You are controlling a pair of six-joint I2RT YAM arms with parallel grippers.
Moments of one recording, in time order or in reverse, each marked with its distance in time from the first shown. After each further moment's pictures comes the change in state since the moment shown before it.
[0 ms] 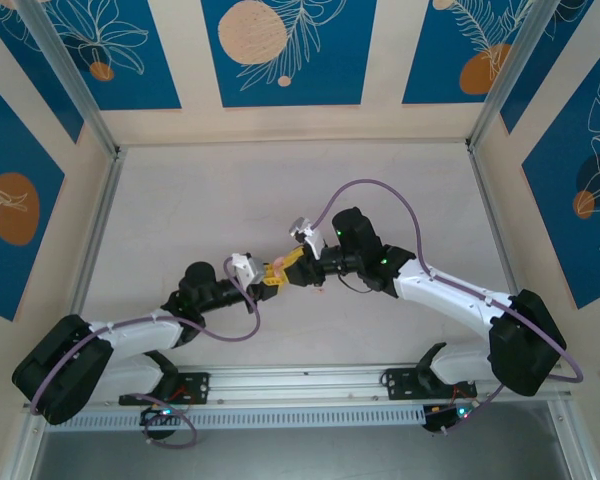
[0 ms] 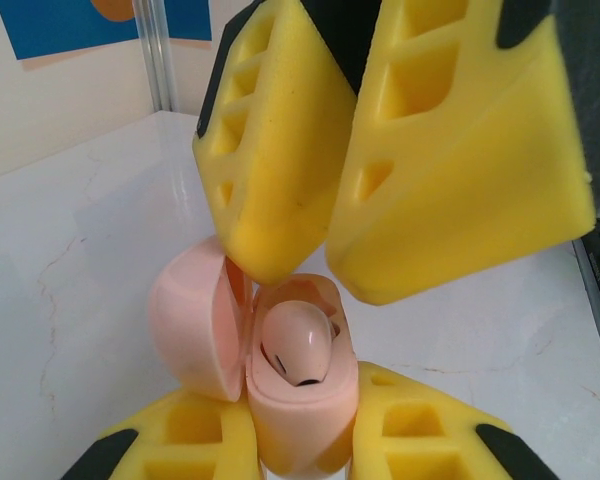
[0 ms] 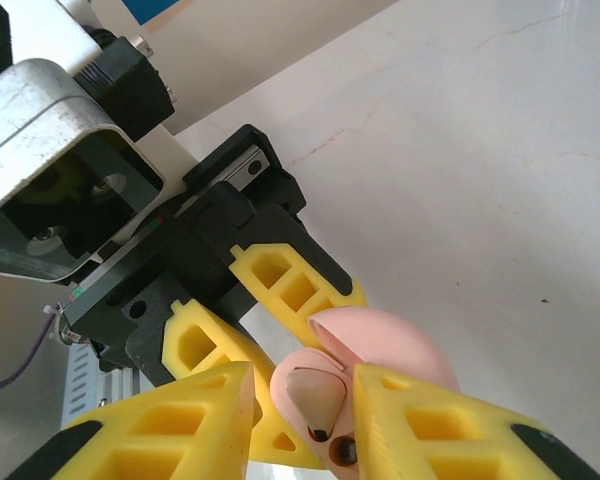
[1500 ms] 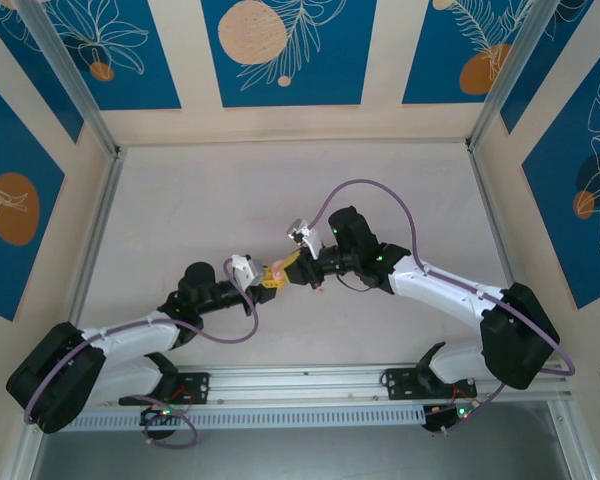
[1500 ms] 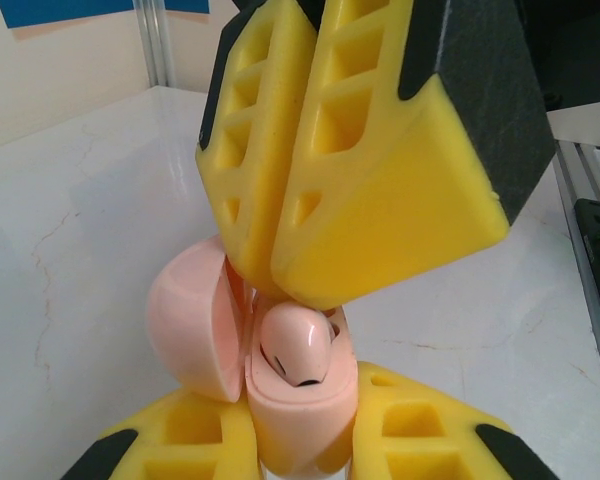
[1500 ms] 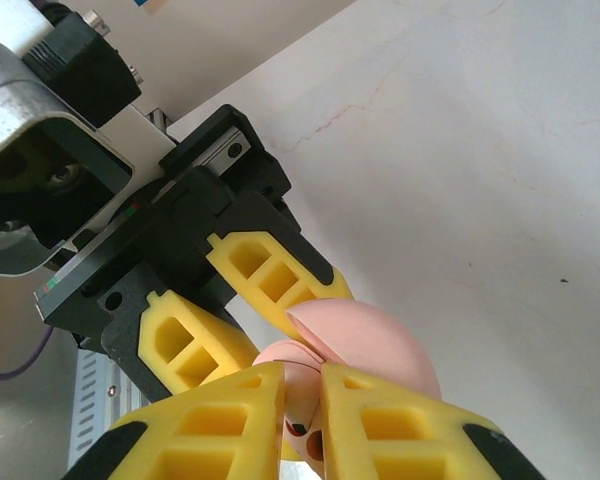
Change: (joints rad) left arm 0.000 -0.055 0.000 -0.106 -0.003 0.008; right arm -0.006 0.047 0.014 -0.014 -0.037 0.003
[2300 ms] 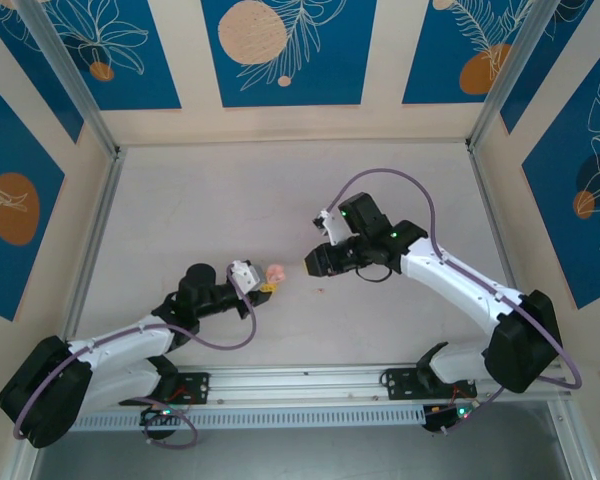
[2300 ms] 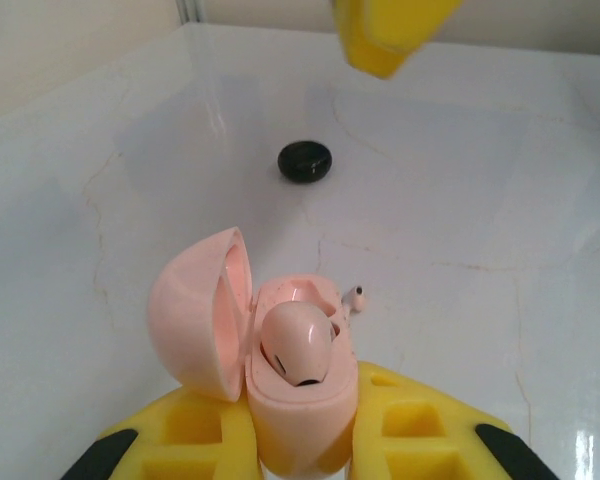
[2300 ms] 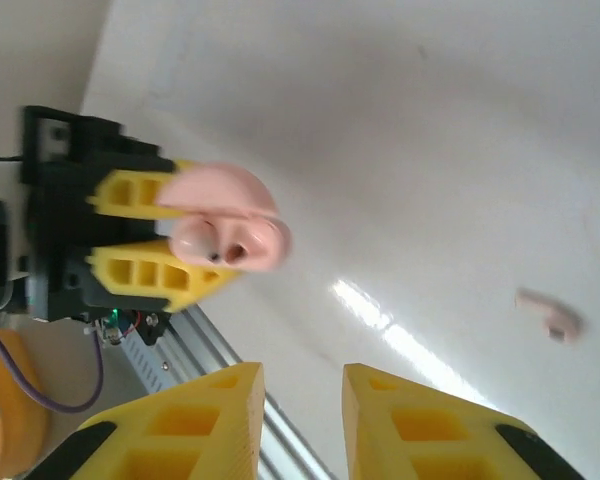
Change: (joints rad) left arm 0.000 -0.090 0.001 -0.242 -0.111 0.150; right arm -0.097 -0.007 0.196 -0.607 0.117 0.317
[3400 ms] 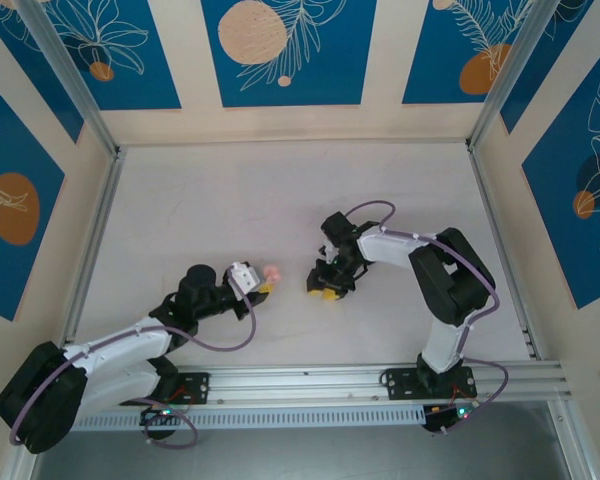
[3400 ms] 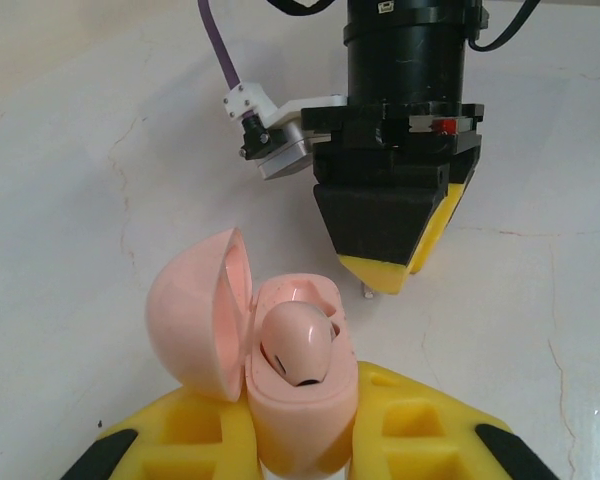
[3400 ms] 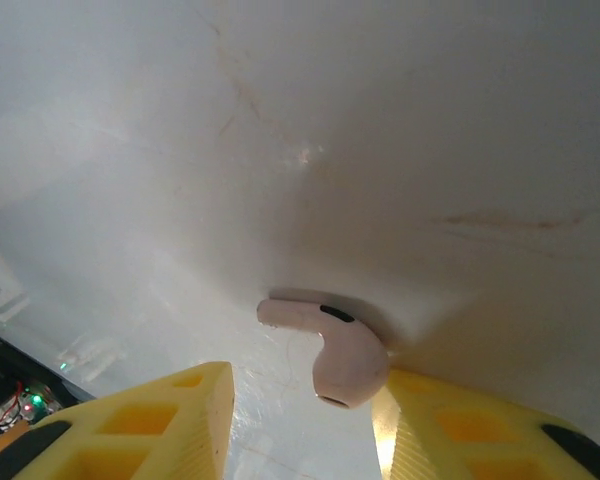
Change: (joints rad) left arm 0.000 -0.039 0.000 -0.078 -0.064 0.030; right arm -0.058 0.465 -0.007 0.021 0.011 0.222
